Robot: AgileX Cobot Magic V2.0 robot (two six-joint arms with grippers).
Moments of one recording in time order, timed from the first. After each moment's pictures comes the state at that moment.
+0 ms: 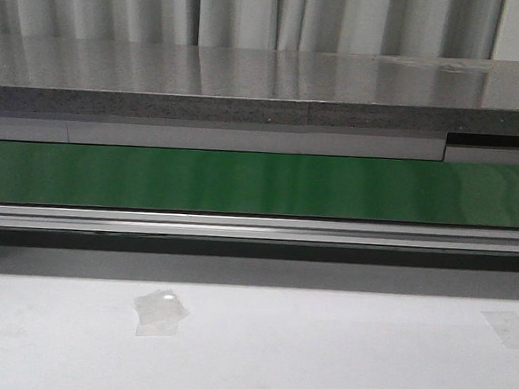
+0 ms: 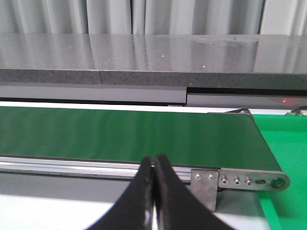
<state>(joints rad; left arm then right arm) 0.04 0.00 0.00 0.06 -0.01 -0.05 0.09 -0.01 0.03 0.01 0.07 0.01</state>
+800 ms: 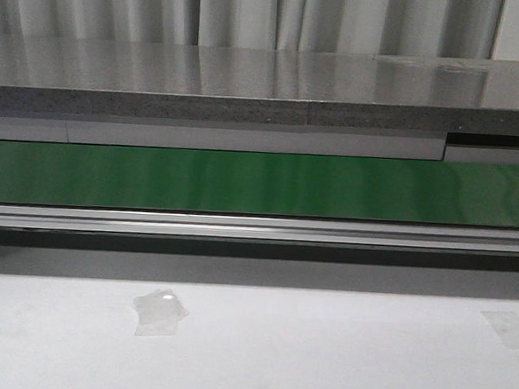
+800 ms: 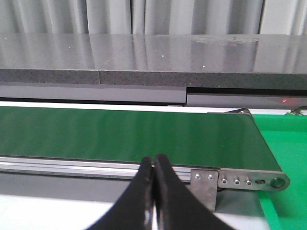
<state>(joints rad) 0.04 0.00 -0.01 0.06 0.00 -0.05 0.09 -0.01 0.03 0.01 0.07 0.01</state>
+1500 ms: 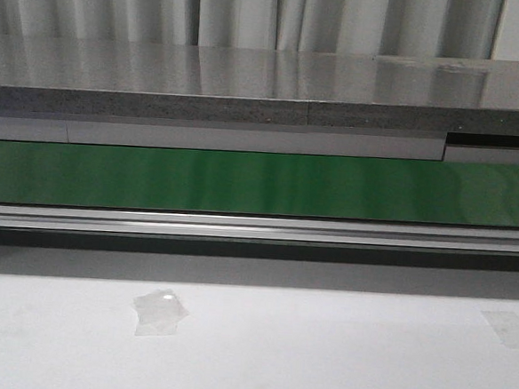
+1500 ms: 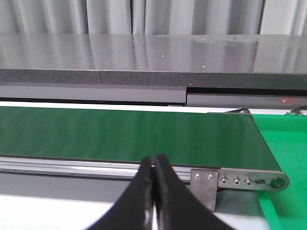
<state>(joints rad) 0.04 0.53 -0.80 0.08 0.81 -0.05 0.09 -0.01 0.03 0.01 0.07 0.01</state>
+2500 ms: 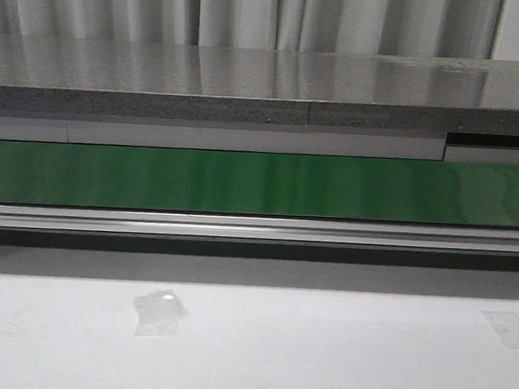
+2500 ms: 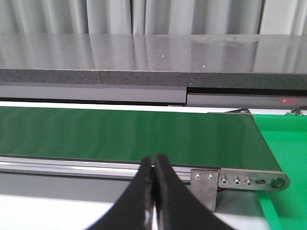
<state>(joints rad) 0.04 0.89 -0.96 0.08 1.03 -0.05 0.09 -0.01 0.03 0.01 0.07 0.01</state>
